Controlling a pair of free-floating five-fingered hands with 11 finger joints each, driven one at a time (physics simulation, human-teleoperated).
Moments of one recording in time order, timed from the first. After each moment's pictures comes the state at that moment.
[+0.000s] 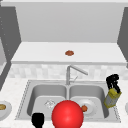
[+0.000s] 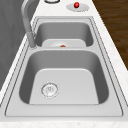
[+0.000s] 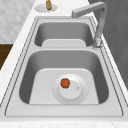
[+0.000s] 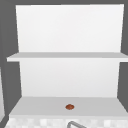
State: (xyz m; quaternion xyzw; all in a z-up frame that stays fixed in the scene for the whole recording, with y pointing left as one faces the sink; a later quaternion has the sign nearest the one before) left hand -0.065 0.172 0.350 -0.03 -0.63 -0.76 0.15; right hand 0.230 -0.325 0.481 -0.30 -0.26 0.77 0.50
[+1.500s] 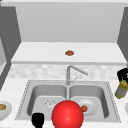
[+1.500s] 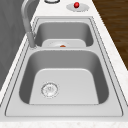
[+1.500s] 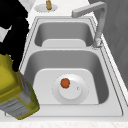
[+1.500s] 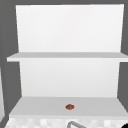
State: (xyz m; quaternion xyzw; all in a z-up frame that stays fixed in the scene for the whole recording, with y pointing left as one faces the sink) left hand -0.065 0.172 0.350 -0.03 -0.63 -0.76 0.15; right hand 0.368 -0.449 0.432 -0.32 -0.26 0.78 0.48
